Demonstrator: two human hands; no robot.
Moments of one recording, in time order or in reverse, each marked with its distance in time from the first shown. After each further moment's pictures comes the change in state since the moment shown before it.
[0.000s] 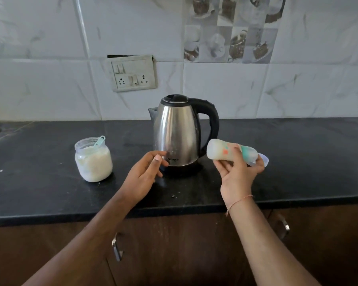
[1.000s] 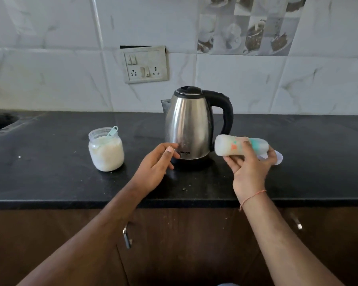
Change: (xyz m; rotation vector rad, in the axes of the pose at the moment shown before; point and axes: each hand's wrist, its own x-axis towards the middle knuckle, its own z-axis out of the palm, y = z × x) left_hand 0.001 -0.001 -0.002 -0.020 0.003 0.010; right_hand -0.003 -0.002 0.002 -0.143 -0.046 -0.012
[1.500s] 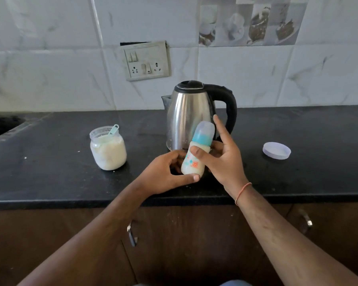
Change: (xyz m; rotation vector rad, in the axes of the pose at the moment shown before) left_hand -0.002 0.008 0.005 0.284 -0.281 -0.013; right_hand -0.018 0.023 0.025 -0.588 -0.486 -0.239
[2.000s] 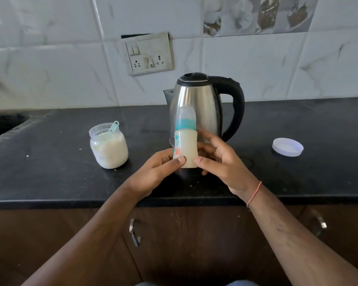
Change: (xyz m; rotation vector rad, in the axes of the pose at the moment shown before) left_hand -0.008 -0.010 -0.008 -0.483 -0.079 0.034; right_hand 0.004 0.015 -0.009 0.051 -0.410 0.068
